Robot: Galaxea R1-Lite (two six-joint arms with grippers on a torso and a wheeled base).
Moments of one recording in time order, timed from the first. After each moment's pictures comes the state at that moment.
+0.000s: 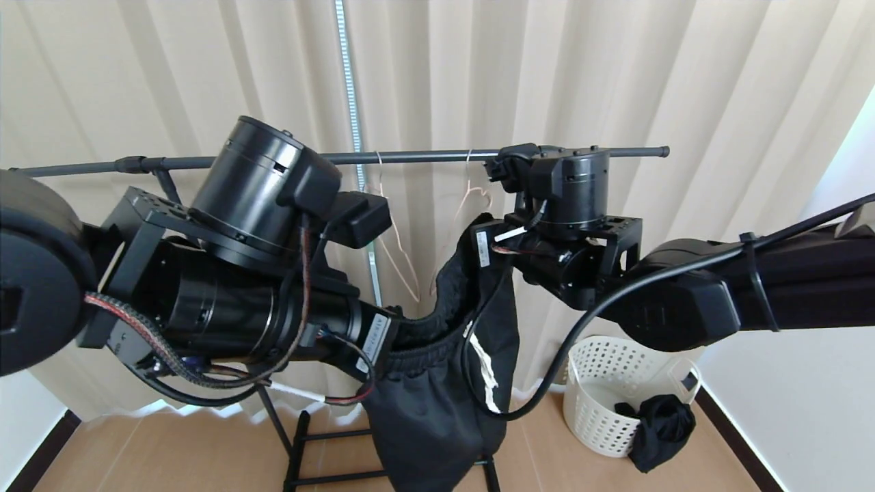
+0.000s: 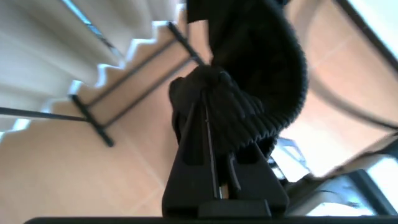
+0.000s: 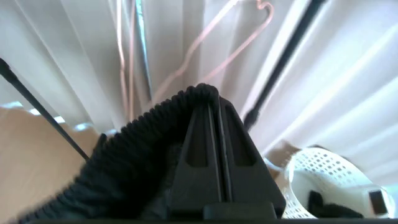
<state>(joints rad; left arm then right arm) -0.75 1.63 -1.25 0.38 0.09 -0.14 0.71 2.02 -1.38 -0.38 -0.46 0.06</state>
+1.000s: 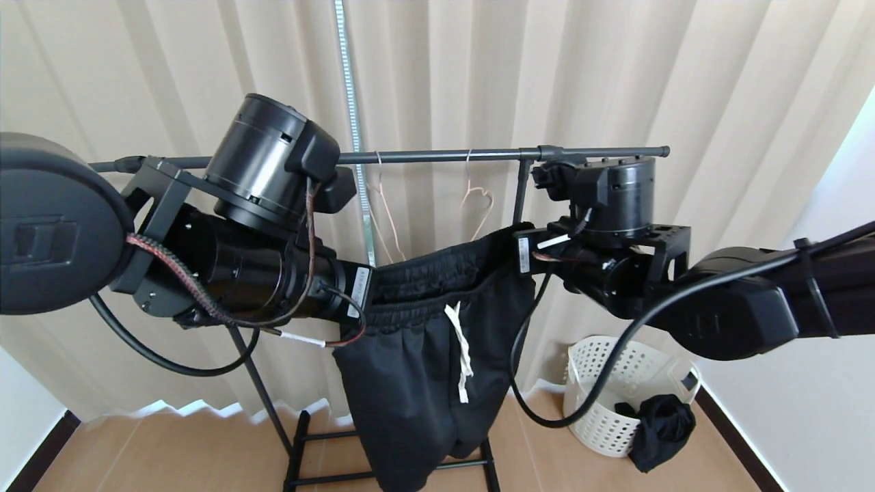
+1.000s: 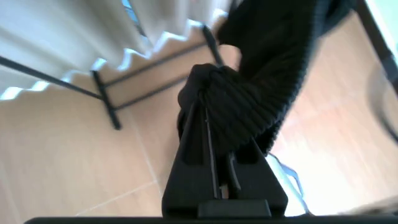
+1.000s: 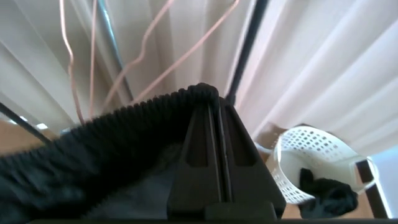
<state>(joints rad) -0.66 1.68 -1.37 0.44 0.27 -0.22 0.62 1.91 -1.20 -0.40 -0.49 0.12</state>
